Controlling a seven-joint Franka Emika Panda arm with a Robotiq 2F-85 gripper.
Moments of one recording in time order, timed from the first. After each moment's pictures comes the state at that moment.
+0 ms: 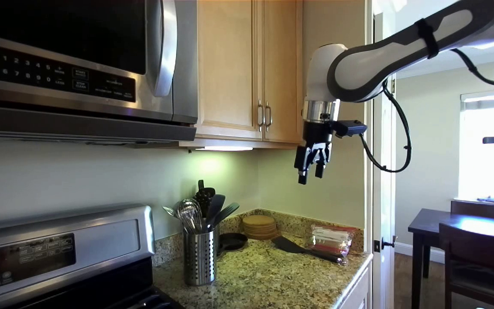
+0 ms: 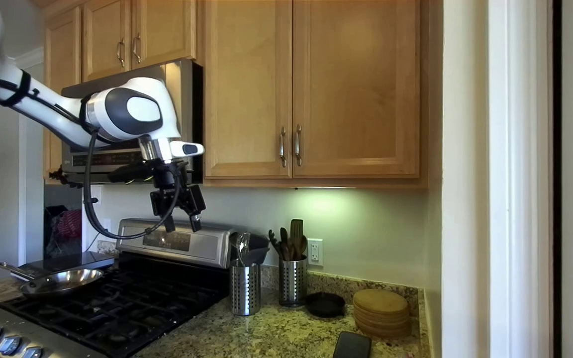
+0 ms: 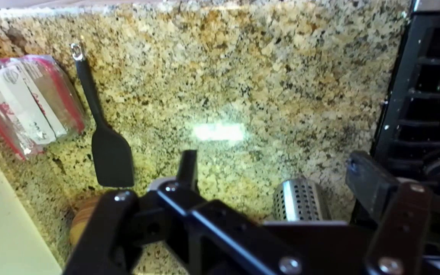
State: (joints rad) arm -0.02 -0.38 0.10 -2.28 -0.10 2.11 0.16
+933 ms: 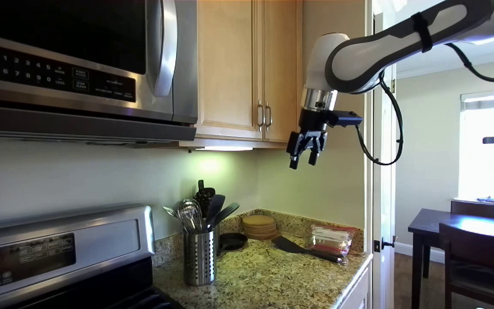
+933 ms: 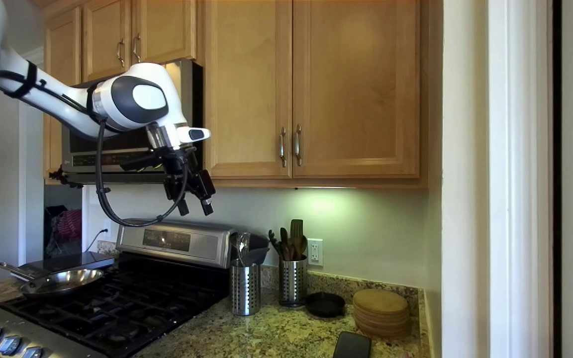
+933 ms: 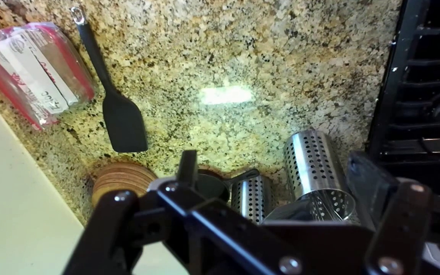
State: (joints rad) arm -0.04 -0.37 0.10 -2.21 -0.11 2.16 0.21
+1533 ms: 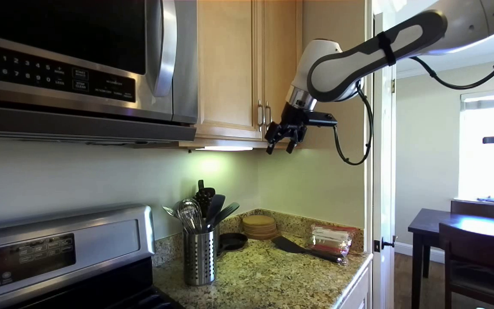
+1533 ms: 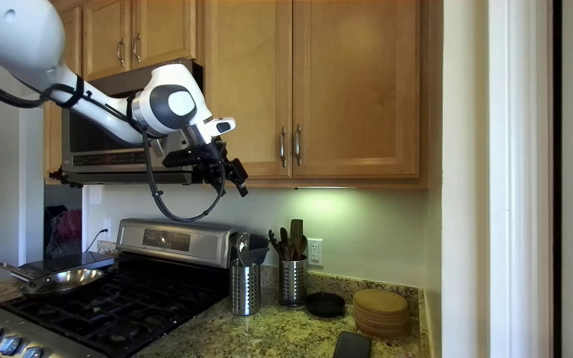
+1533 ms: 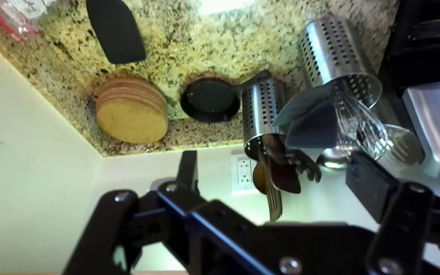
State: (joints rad) arm -0.08 -0.21 0.08 -2.06 -0.16 2.42 0.27
